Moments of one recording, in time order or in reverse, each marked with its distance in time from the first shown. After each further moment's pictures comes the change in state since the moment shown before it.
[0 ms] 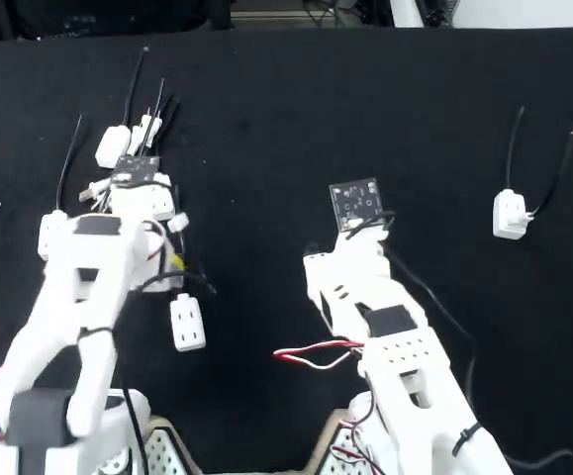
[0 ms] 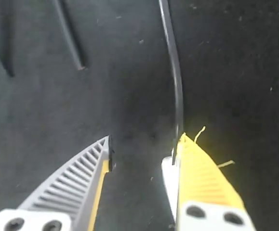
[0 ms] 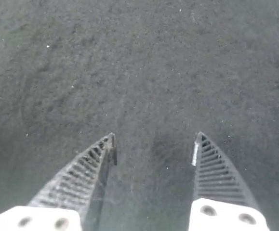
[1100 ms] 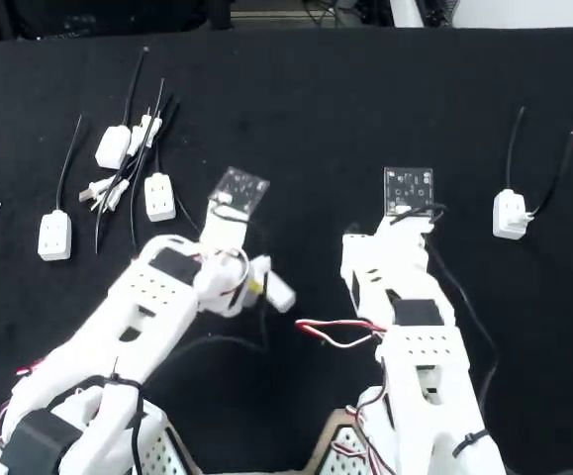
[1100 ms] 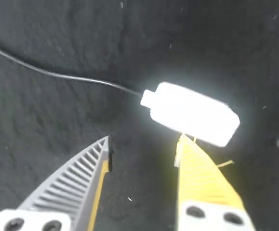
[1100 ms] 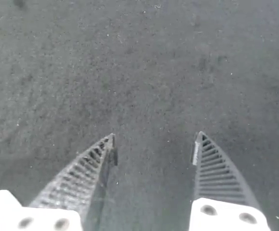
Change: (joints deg) left arm 26.0 -8.2 5.7 -9.9 3.3; right arm 12.1 0.0 -3.1 0.2 0.0
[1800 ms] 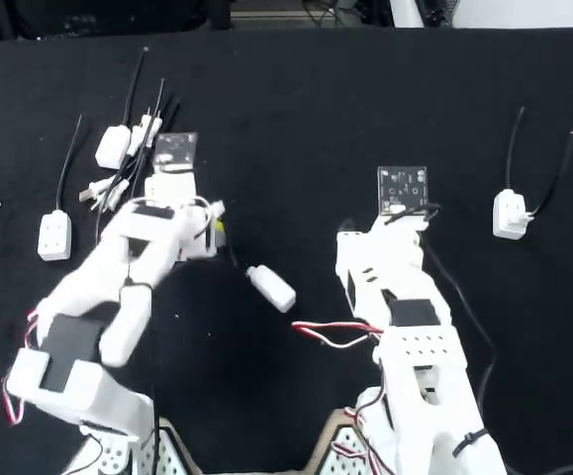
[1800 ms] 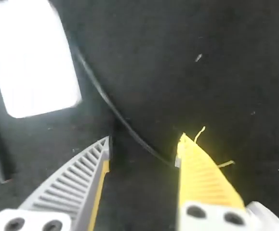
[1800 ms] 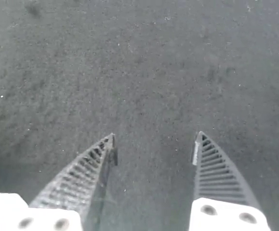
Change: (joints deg) left arm -16.4 29.4 -14.1 -14.1 8.7; right arm -1.8 0.0 0.0 -1.9 0.0
